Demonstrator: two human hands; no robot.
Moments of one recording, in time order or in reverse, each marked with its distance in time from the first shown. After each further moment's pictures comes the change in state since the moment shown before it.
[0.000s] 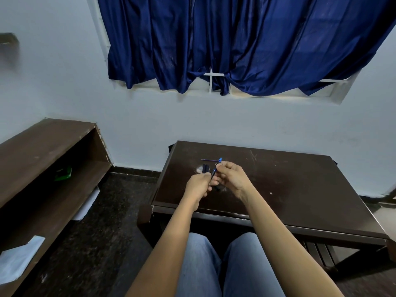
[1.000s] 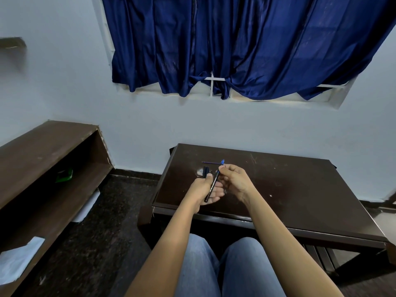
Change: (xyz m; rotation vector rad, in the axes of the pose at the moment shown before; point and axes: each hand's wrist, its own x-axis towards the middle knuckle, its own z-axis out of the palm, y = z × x) left_hand -0.016 0.001 0.001 -0.099 -0.105 -0.085; right_hand -0.008 0.002 -0.004 -0.012 0.062 0.000
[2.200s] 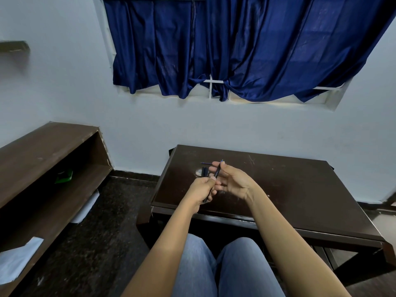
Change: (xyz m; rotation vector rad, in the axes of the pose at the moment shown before) left_hand -0.017 -0.002 0.006 0.066 -0.033 0.095; right_hand 0.004 0.000 -0.016 0.186 -0.216 0.168
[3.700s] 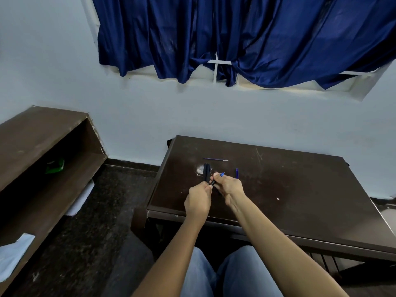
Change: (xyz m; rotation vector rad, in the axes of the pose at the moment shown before) left_hand 0.102 -0.049 -0.012 0.683 0.344 0.088; right_hand 0.111 0.048 -0.007 0.097 0.459 0.036
